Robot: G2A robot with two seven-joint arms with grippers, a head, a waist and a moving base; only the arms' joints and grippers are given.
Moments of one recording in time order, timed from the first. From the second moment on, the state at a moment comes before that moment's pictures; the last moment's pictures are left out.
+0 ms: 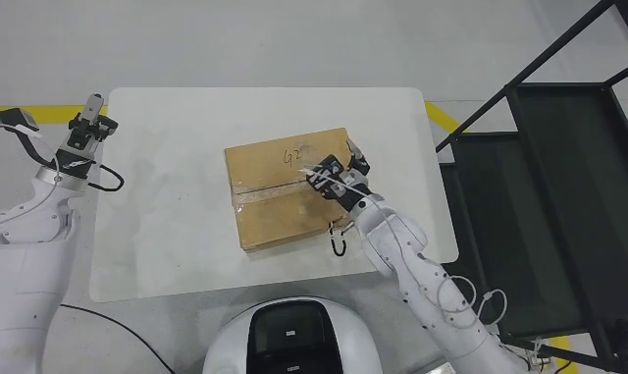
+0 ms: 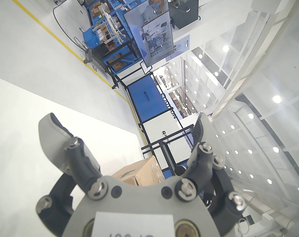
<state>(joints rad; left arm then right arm) 1.01 -0.97 -1.39 -1.09 -0.21 -0.64 -0.36 -1.39 -1.30 1.15 -1.80 -1.73 -0.09 0.32</state>
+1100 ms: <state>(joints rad) 1.01 -0.97 -1.39 -1.09 -0.21 -0.64 -0.36 -1.35 -1.31 1.14 -1.75 -1.51 -0.18 0.37</state>
